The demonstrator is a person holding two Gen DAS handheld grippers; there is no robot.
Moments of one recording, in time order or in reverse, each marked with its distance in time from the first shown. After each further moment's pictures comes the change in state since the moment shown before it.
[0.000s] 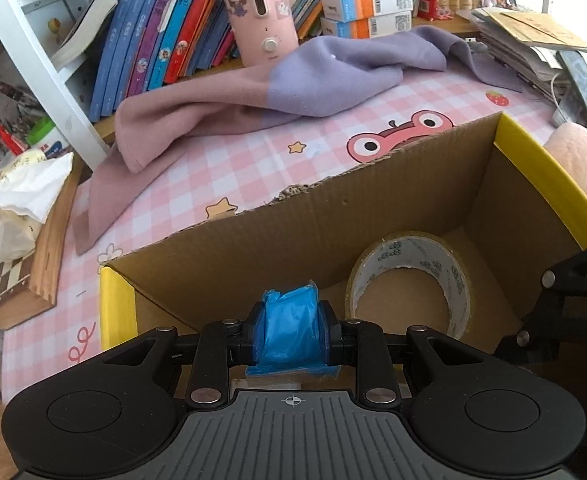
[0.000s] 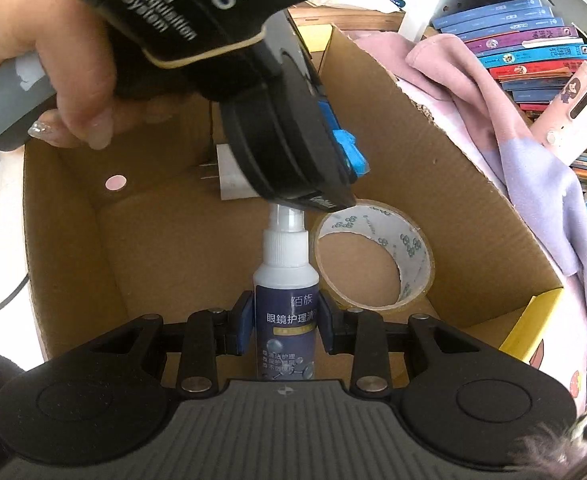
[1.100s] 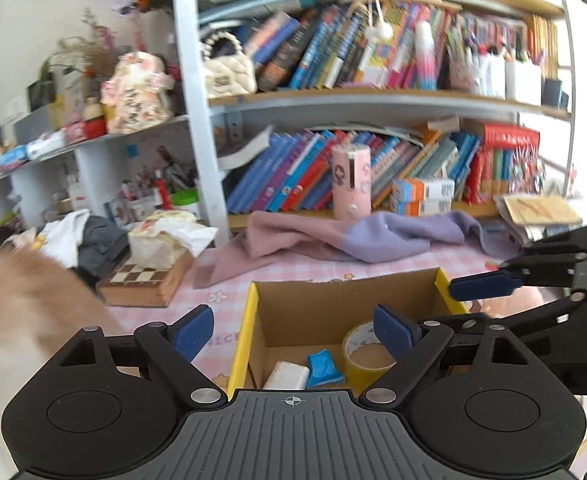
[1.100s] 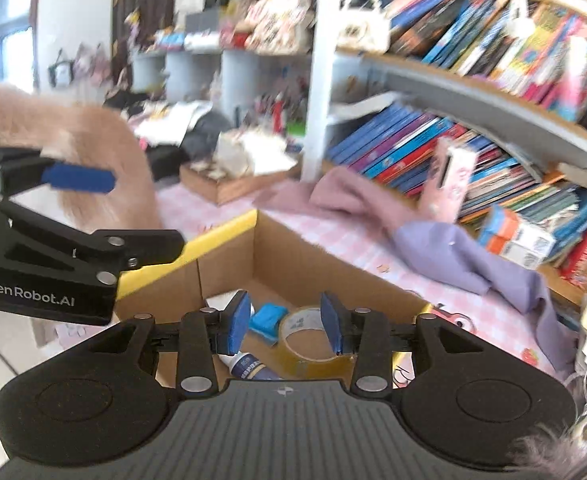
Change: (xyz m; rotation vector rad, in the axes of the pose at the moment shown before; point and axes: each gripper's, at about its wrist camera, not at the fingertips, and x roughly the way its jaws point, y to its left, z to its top) left arm -0.207 -0.036 -0.096 -0.329 -0.471 0.216; right arm -0.151 0.026 -0.038 0.296 -0.474 -0.179
